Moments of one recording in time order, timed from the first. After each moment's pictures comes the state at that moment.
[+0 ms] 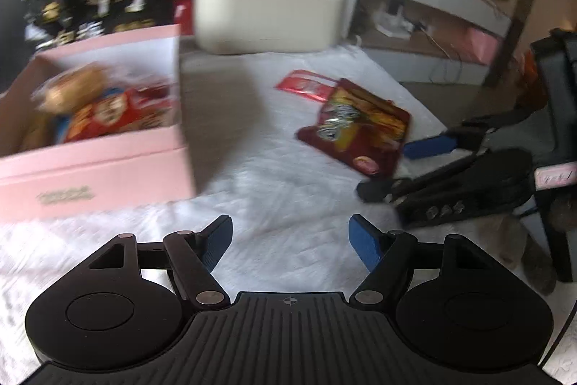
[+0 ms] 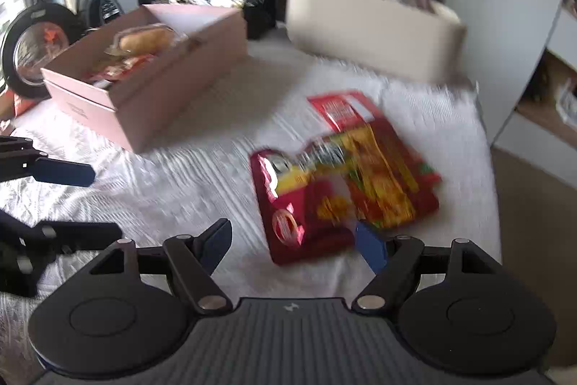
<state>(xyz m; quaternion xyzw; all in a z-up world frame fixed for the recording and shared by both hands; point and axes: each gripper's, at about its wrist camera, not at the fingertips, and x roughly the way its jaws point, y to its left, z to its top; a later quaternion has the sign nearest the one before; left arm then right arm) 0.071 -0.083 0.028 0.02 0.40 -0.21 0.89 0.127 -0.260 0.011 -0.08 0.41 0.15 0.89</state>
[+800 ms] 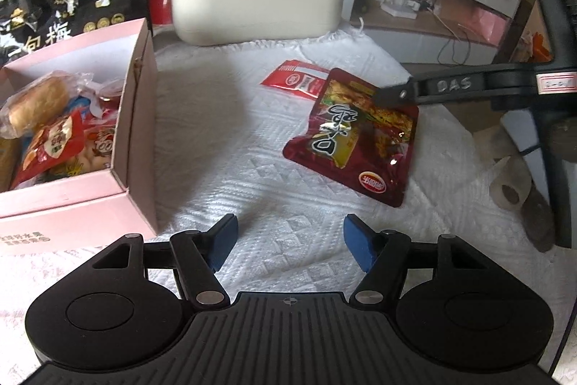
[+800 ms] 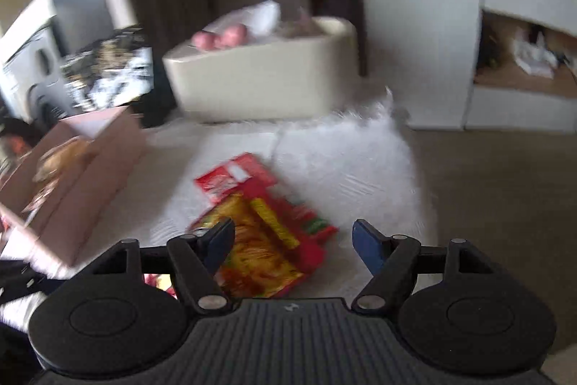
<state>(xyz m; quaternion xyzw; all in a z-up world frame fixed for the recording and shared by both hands) 0.114 -0.115 0.015 0.04 0.43 -0.20 0.88 0.185 -0.342 0.014 0.07 0.37 0.09 0.92</state>
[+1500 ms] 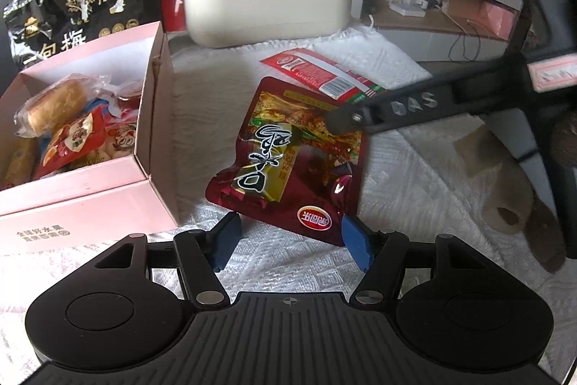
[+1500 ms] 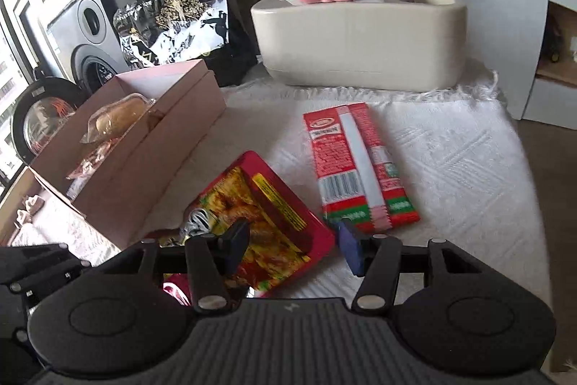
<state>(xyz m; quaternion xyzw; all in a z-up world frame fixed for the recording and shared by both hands) 0.106 -0.112 0.011 0.06 0.41 -0.18 0.89 0.184 -0.277 0.009 0.04 0.39 0.18 0.90</state>
